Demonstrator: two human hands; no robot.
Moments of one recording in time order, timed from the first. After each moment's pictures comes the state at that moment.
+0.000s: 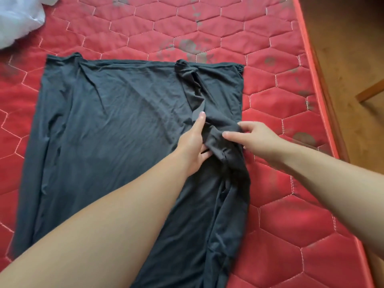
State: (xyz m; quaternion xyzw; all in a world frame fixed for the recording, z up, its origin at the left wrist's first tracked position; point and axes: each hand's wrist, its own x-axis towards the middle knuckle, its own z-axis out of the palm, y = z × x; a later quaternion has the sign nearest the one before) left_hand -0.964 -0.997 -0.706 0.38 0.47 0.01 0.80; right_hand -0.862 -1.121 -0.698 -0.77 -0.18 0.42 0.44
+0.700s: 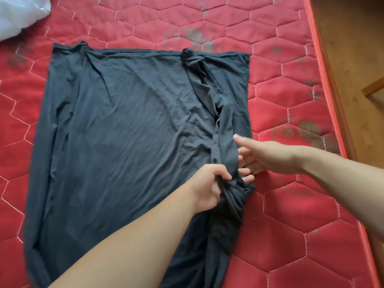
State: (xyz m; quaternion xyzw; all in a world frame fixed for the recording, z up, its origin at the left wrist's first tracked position) left_hand -1.034 -1.060 -0.733 0.24 0.31 -0.15 0.91; right_hand -0.879 -1.157 -0.707 -0.63 -0.17 0.70 0.29
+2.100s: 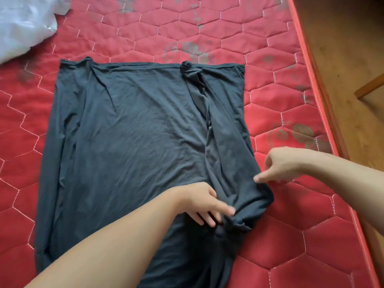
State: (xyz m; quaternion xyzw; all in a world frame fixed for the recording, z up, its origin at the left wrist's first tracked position) left_hand -1.058 -1.038 -0.712 0.63 0.26 -0.45 0.58; right_hand -0.869 -1.179 -0.686 -0.83 -0.32 0.44 -0.14
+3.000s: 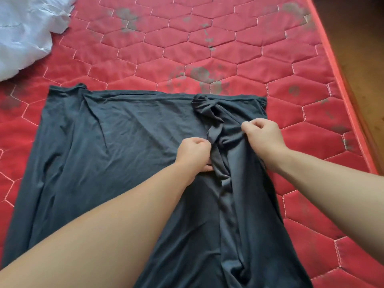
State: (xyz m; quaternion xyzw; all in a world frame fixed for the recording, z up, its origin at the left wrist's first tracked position) left_hand -0.905 -0.913 -0.741 0.56 0.49 -0.02 0.67; right_hand -0.789 -1.021 -0.736 -0.85 -0.07 0.24 0.47
